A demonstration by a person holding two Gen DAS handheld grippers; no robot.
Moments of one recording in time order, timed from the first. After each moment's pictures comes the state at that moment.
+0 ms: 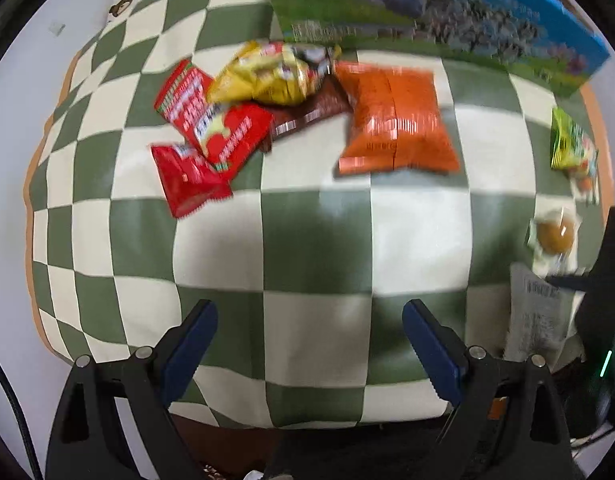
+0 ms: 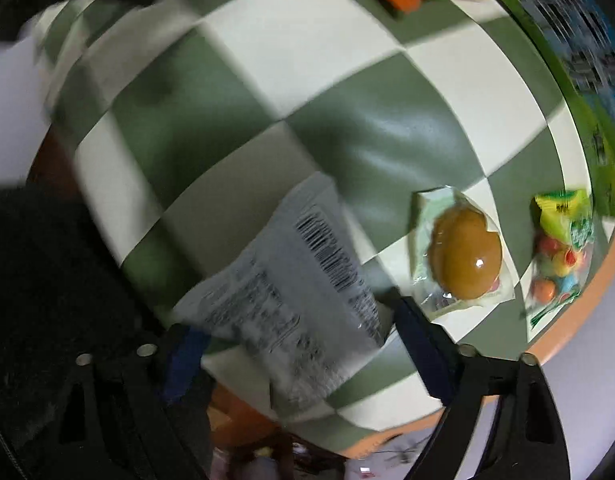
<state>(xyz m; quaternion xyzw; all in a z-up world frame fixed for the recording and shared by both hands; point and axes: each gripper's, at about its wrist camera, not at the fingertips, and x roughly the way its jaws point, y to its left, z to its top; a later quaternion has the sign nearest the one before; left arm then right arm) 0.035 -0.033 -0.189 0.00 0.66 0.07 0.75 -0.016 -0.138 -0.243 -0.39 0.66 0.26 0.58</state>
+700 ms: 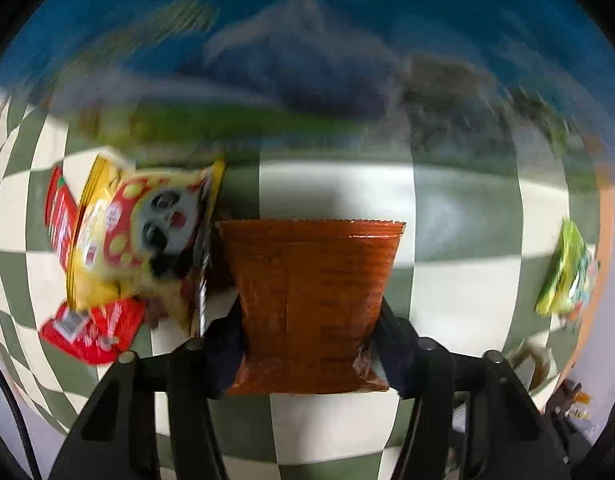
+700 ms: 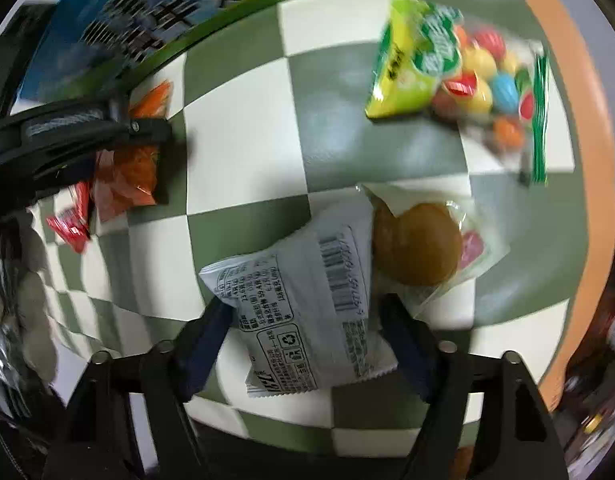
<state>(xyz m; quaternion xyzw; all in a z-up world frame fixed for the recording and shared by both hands) 0.154 -0.075 -0.220 -0.04 0.68 0.02 0.73 0.059 -0.228 -0.224 0.07 0.69 0.09 0.71</state>
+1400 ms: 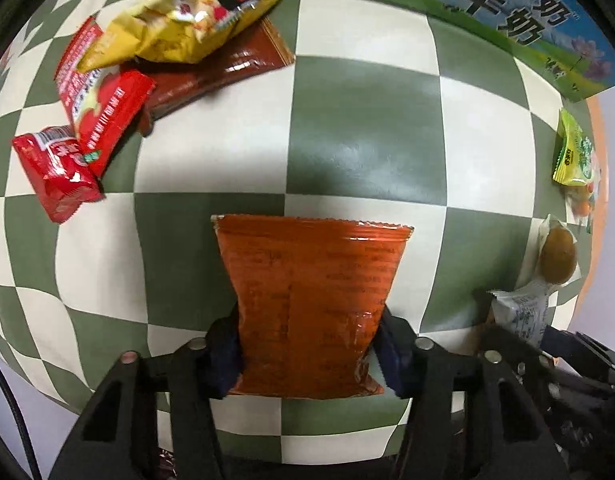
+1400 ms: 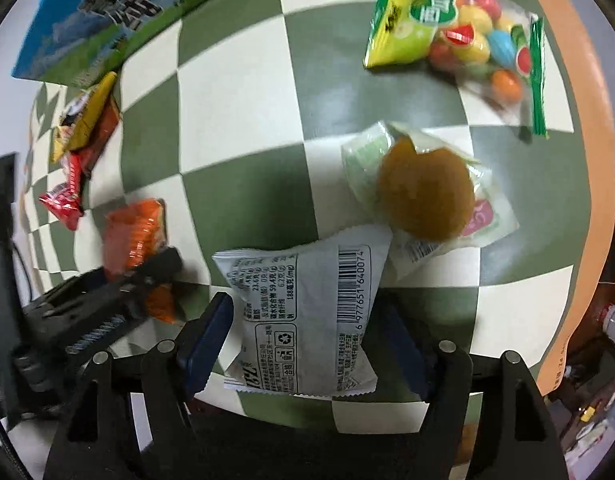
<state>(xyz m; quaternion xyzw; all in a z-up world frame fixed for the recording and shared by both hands) 0.061 -0.055 -0.233 -0.08 0.70 0.01 0.71 0.044 -0.225 -0.235 0.07 0.72 0.08 0.68</state>
